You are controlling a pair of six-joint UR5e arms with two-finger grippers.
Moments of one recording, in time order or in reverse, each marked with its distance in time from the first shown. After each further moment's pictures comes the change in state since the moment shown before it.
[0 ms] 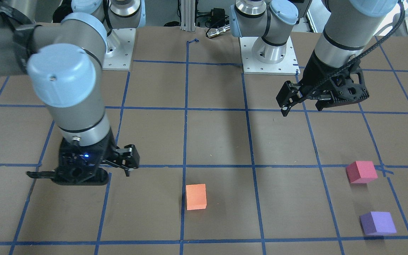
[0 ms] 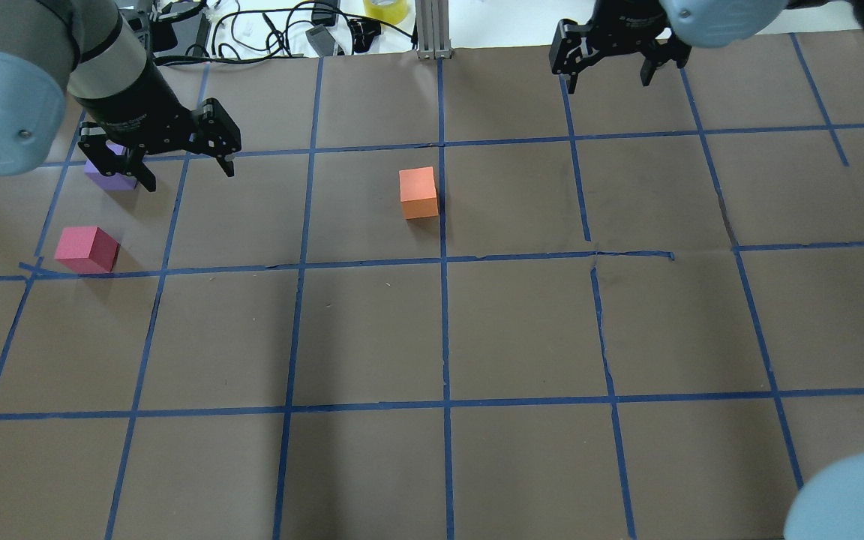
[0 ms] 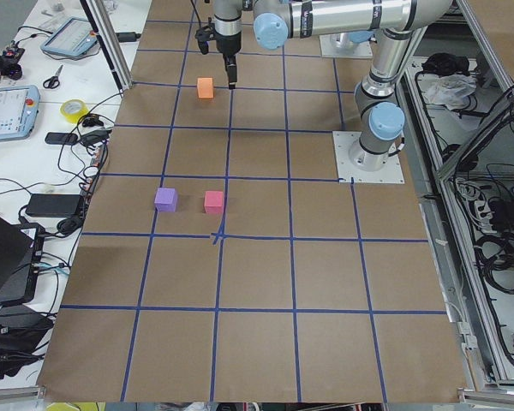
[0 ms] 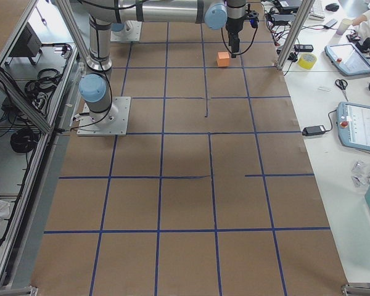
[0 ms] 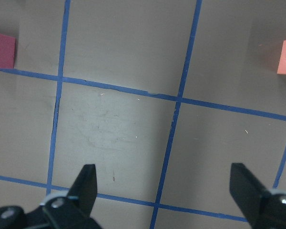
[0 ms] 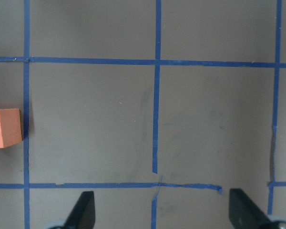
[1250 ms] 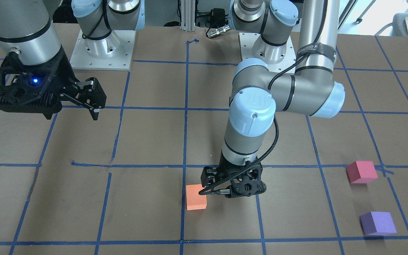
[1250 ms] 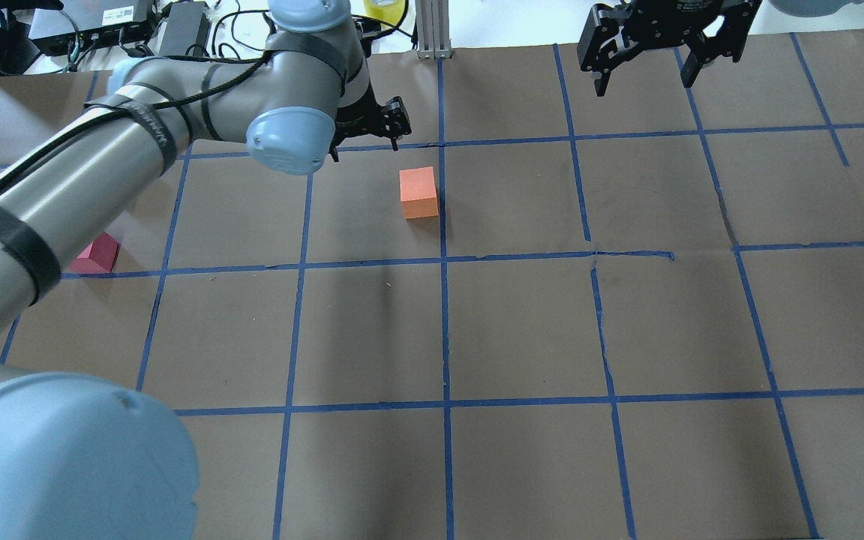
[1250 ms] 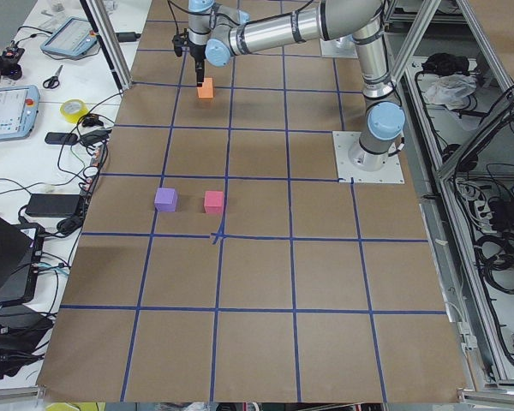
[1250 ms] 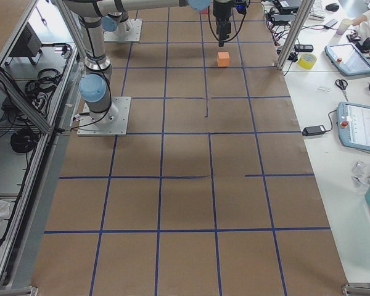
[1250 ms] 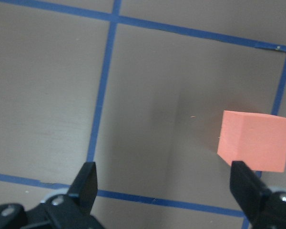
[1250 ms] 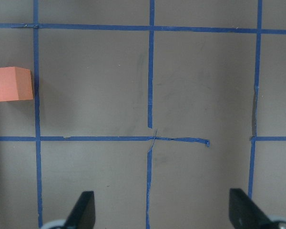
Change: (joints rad) left arm -0.294 -0.457 0.183 0.441 -0.005 -0.227; right arm 0.001 -0.110 0.003 0.133 0.008 0.006
